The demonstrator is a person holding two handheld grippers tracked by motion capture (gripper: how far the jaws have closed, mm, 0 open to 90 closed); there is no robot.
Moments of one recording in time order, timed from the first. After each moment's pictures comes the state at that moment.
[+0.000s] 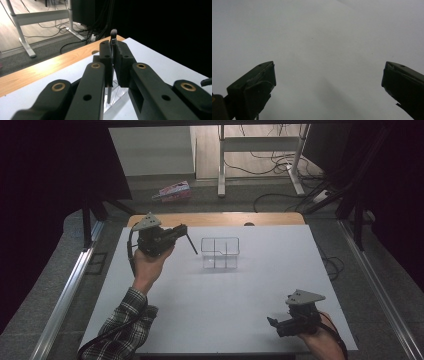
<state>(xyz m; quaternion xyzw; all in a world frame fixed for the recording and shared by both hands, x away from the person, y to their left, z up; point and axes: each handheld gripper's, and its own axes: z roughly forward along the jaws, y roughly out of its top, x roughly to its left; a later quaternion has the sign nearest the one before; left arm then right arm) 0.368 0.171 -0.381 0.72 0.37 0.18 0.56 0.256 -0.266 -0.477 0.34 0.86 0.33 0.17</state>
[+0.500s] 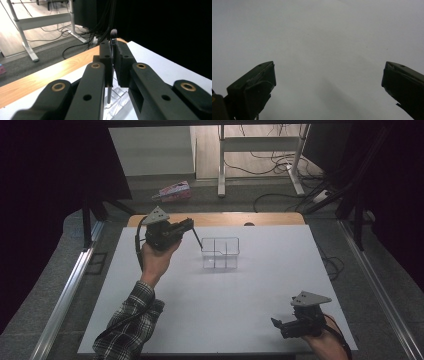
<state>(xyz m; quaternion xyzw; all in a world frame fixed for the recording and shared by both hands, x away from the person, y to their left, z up) 0.382 0.154 -0.374 0.72 0.36 0.20 0.56 0.252 -0.276 -0.478 0.36 0.86 0.33 0.17</state>
